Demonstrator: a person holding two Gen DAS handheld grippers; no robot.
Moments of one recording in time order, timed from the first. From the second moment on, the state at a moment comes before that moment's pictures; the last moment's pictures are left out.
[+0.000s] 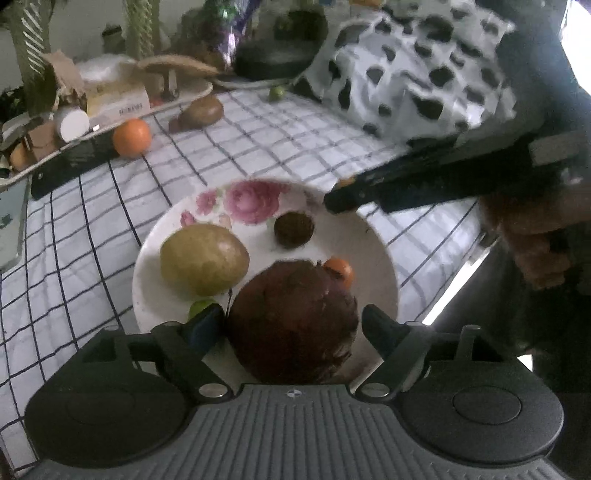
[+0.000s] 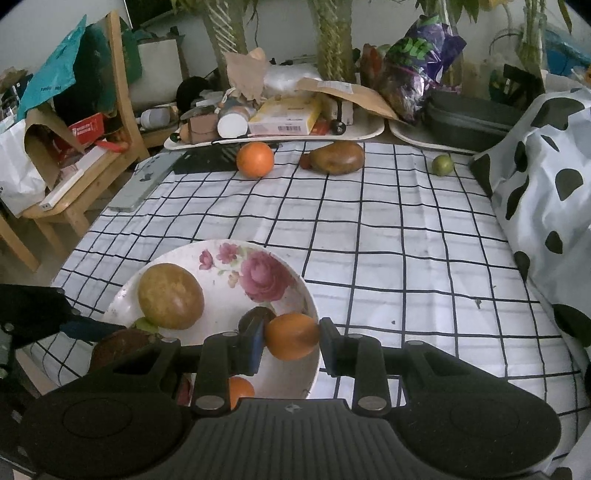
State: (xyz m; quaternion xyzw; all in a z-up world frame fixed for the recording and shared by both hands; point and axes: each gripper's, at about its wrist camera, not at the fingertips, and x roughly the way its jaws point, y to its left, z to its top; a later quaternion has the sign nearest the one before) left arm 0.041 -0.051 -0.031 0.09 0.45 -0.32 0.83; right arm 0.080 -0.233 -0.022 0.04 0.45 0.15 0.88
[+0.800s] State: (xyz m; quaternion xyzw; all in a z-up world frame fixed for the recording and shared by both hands) left arm 0.032 -0.025 -0.010 0.05 0.41 -0.26 0.87; right arm 0.059 -0.238 -0.016 0.07 0.44 0.13 0.88
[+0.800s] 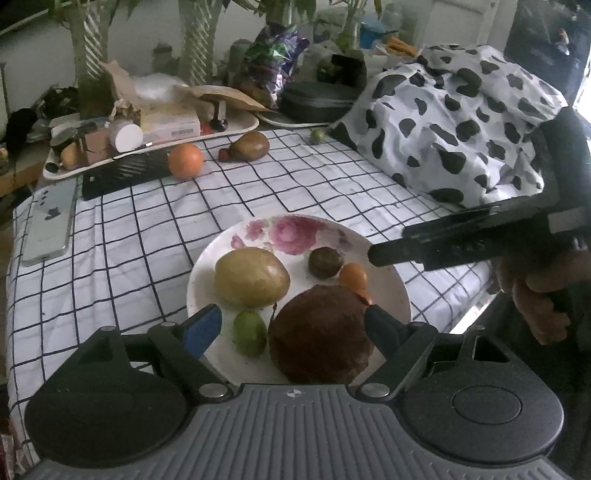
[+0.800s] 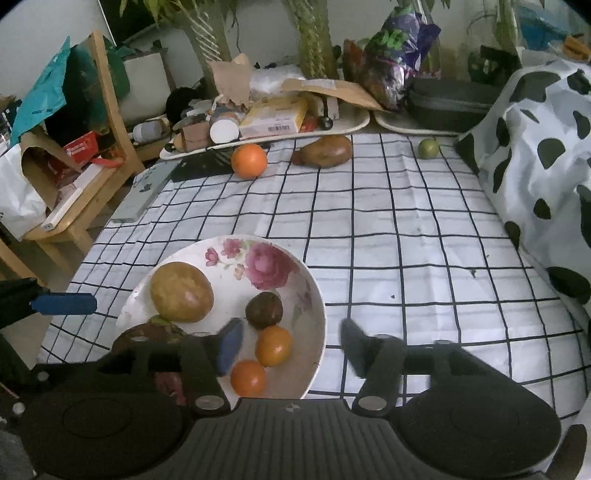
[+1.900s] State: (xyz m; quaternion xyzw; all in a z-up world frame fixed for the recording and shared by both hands) left arm 0.046 -0.029 -0.001 0.05 0.38 -0.22 0.90; right arm 0.065 -0.240 -0.018 0.02 0.43 0.07 0.90
